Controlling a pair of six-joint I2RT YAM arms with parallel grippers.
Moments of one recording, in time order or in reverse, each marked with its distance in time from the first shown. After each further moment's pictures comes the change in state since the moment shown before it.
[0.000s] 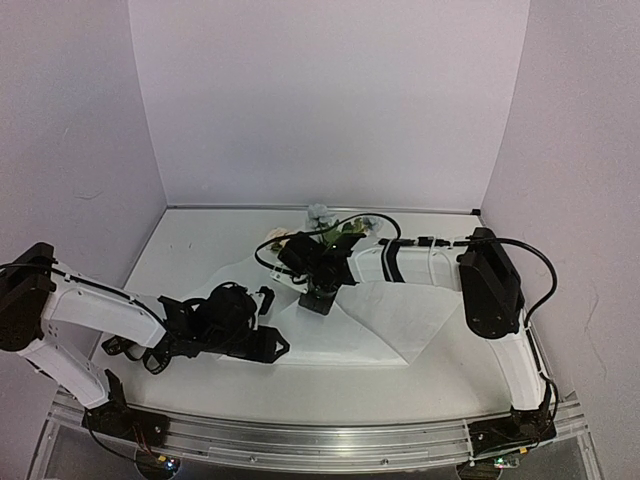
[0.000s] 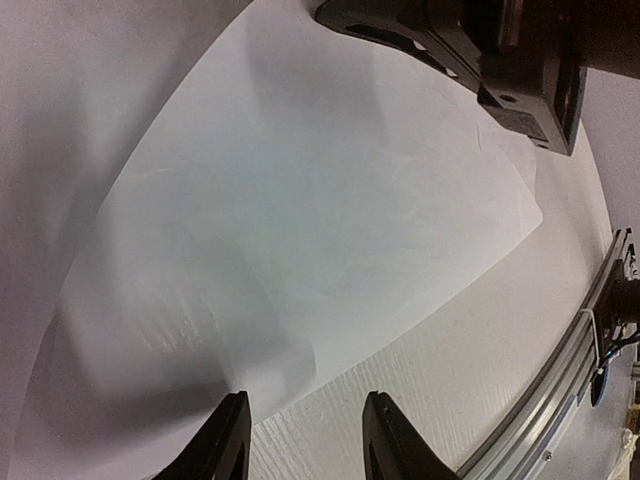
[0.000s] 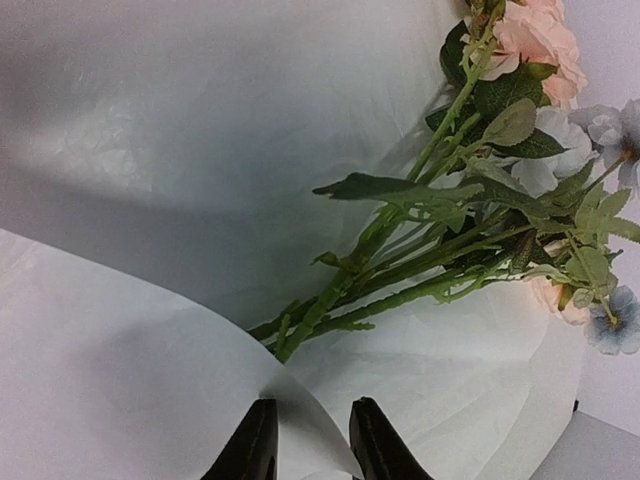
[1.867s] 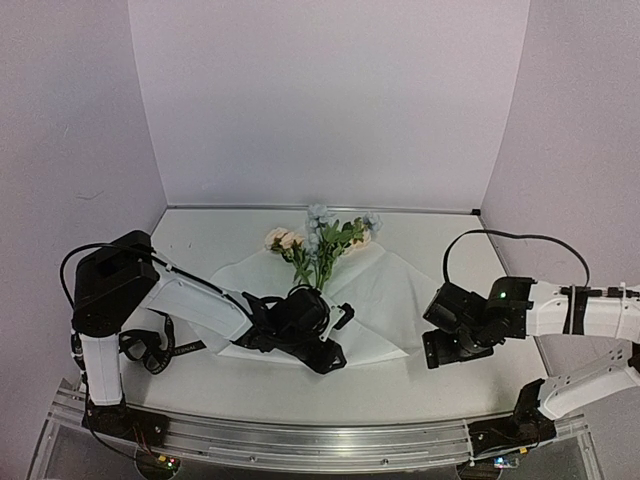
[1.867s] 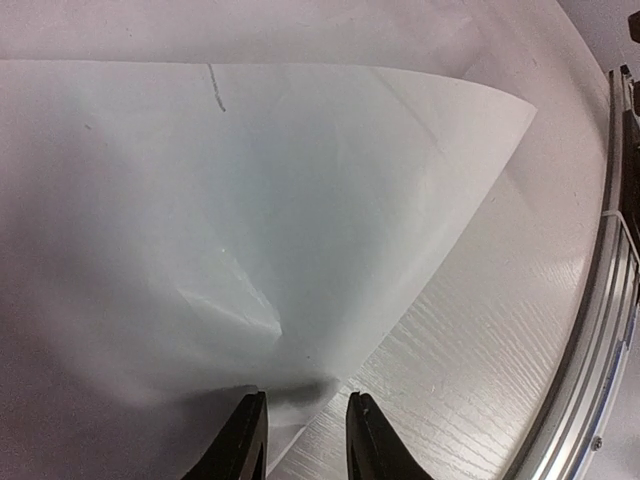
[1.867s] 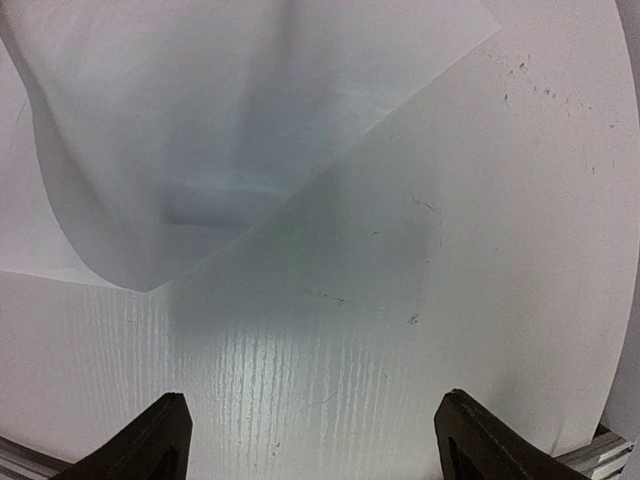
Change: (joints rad) left arm -0.079 0.499 0.448 -0.024 0.200 0.342; right arm -0.020 -1.059 -1.081 -0.209 -0.048 1.135
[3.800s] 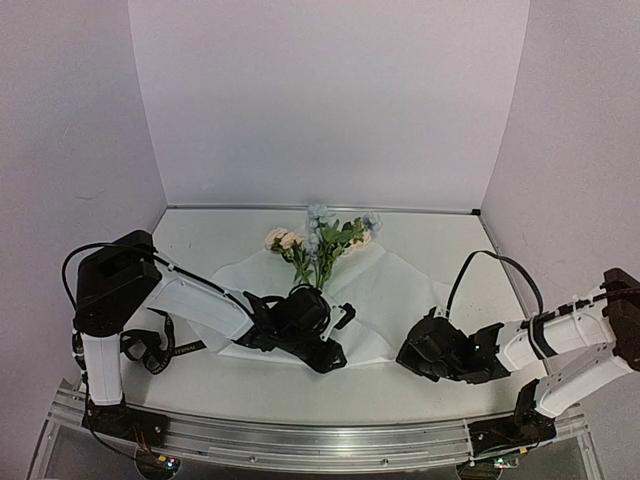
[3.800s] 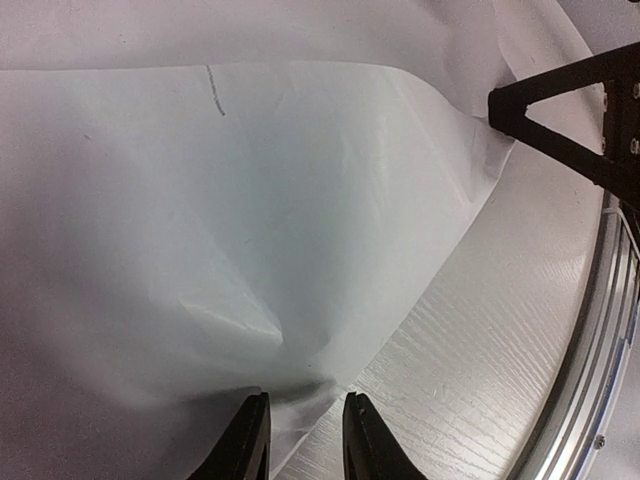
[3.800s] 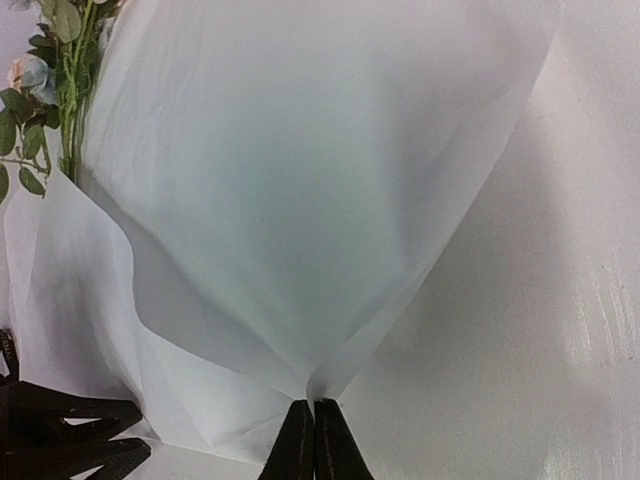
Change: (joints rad) left arm 0.004 0.011 0.010 0.000 0.009 0.018; right arm 0.073 0.162 -0.343 0.947 0.027 0.542
